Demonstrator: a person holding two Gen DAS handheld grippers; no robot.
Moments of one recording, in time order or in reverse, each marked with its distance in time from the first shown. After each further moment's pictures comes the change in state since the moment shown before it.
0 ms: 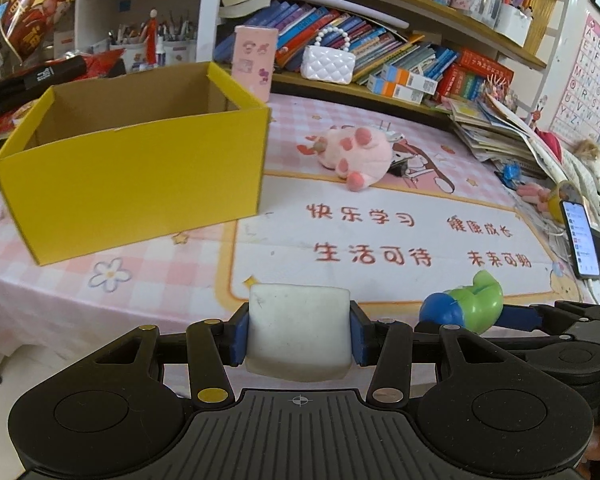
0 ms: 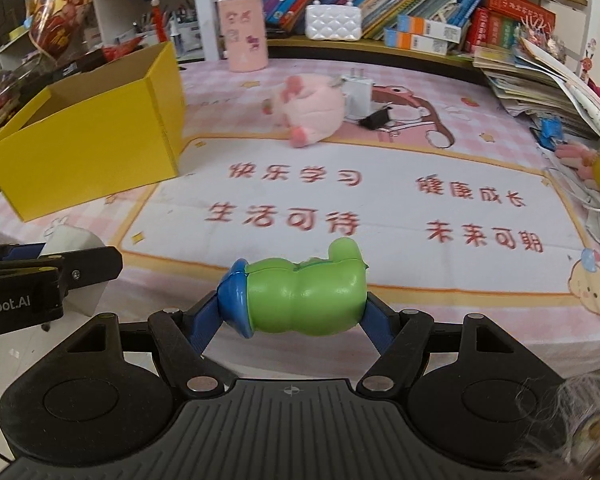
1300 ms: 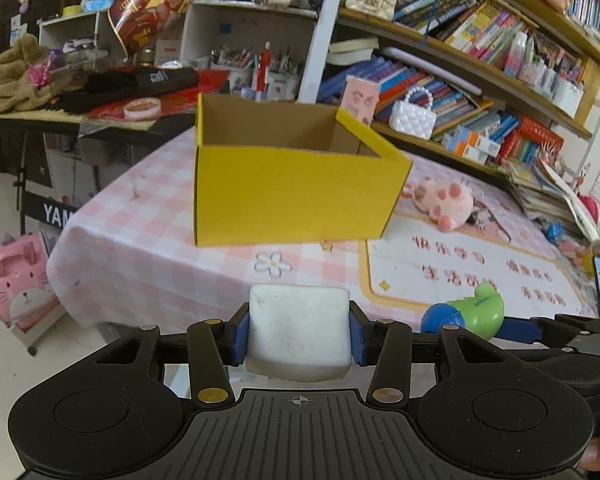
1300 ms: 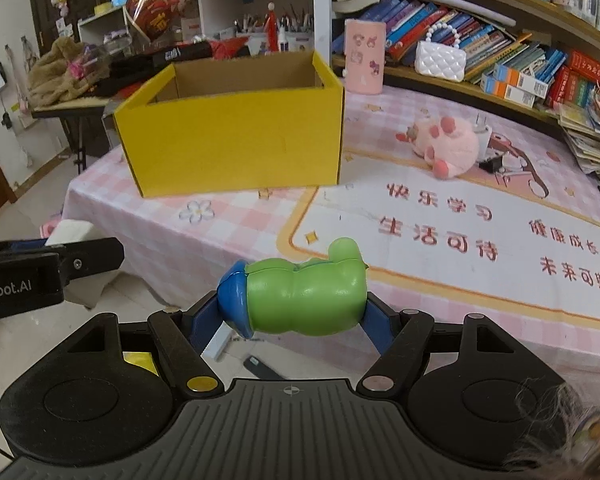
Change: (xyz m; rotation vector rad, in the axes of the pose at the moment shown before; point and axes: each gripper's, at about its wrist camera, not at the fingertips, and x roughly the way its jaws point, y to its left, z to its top) left arm -0.085 0.096 -0.030 -0.141 -0.137 0.114; right arm -0.030 0.122 -0.010 -0.141 -0.060 0.126
